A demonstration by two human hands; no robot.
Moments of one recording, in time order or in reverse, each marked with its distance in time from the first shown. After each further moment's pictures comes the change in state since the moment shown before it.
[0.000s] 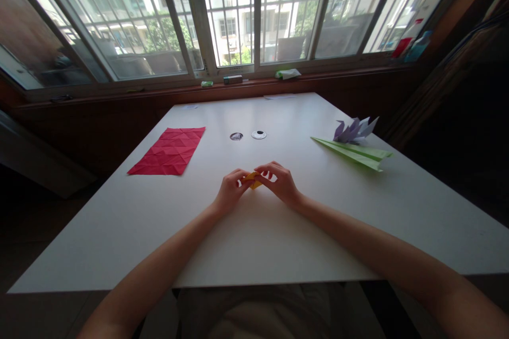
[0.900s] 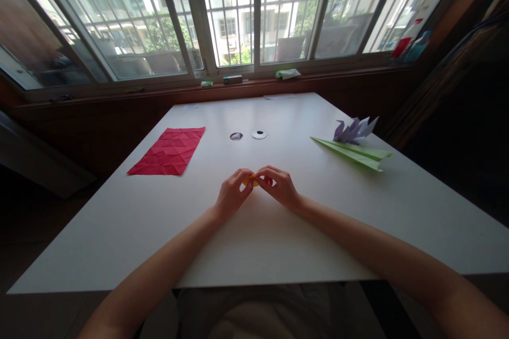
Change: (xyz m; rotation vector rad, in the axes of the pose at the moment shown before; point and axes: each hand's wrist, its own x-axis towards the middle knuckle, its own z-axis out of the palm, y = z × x) left_hand -0.006 0.014 0.003 0.167 0.042 0.135; right_hand -0.005 -0.005 -0.001 -0.029 -0.073 -0.084
